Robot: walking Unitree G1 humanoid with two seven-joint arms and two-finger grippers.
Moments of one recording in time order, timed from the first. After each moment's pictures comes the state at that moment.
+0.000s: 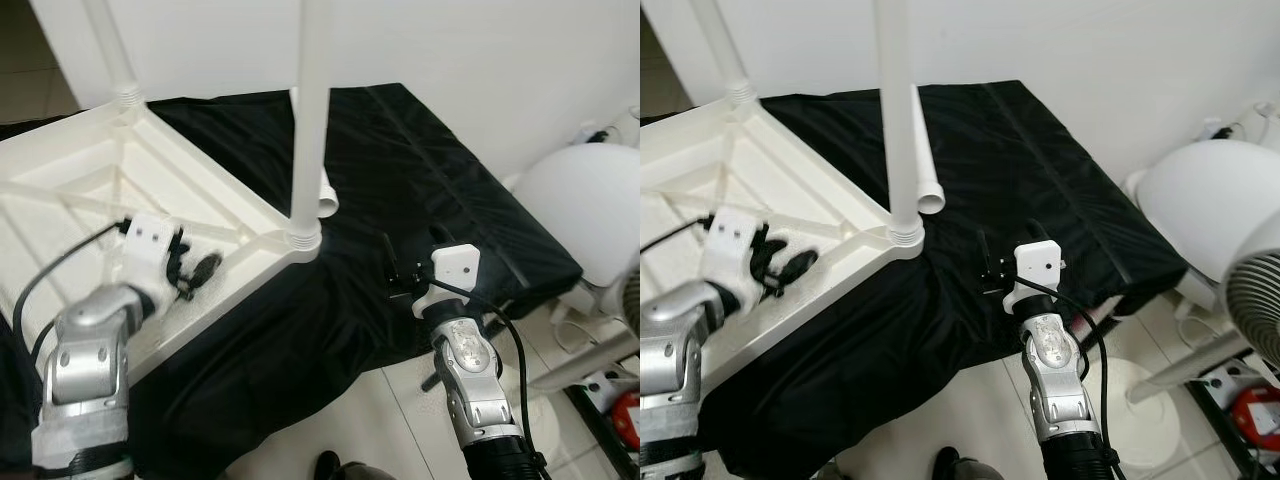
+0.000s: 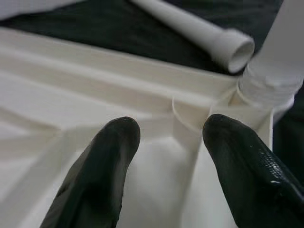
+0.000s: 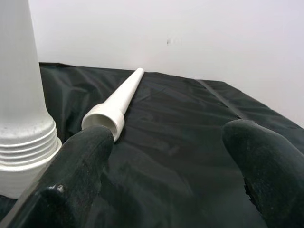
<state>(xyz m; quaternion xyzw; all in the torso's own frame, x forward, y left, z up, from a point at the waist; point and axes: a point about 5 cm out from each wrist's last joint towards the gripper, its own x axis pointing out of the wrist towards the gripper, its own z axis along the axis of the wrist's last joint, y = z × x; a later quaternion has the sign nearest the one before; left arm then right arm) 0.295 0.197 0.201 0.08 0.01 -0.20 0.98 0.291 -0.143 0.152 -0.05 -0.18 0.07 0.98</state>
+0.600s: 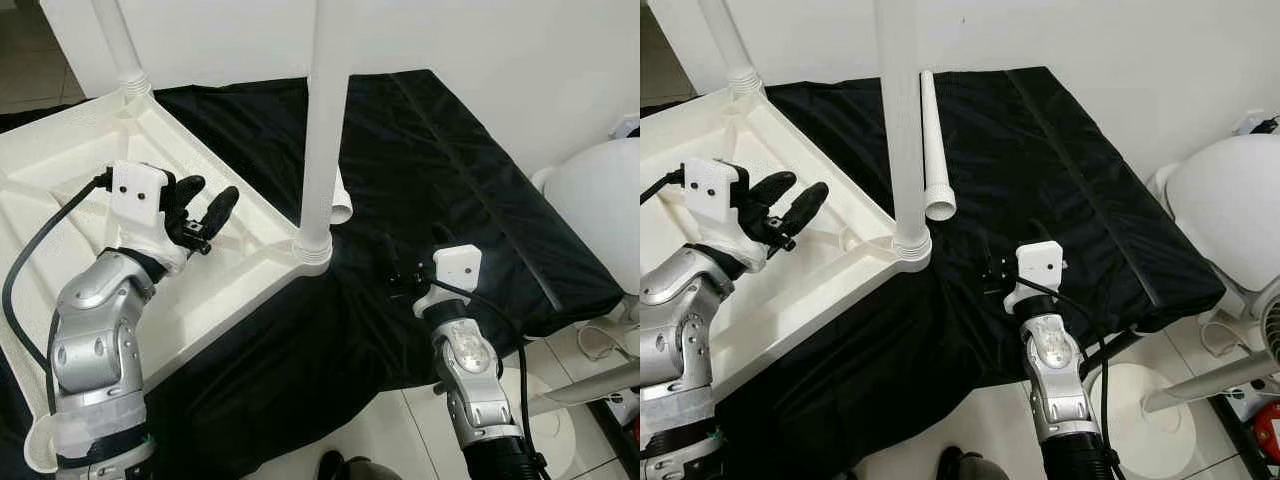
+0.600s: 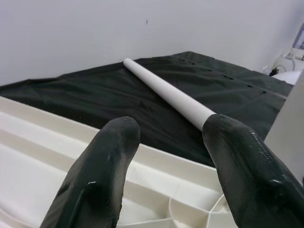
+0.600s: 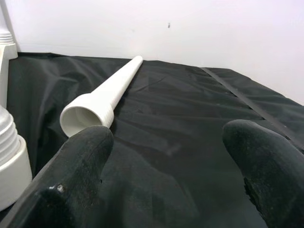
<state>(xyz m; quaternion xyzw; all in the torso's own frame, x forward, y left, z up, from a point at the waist) 0.287 0.185 0.232 0.04 -0.12 -0.22 0.97 0.290 -0.145 0.152 -0.04 -0.18 0.07 0.98</state>
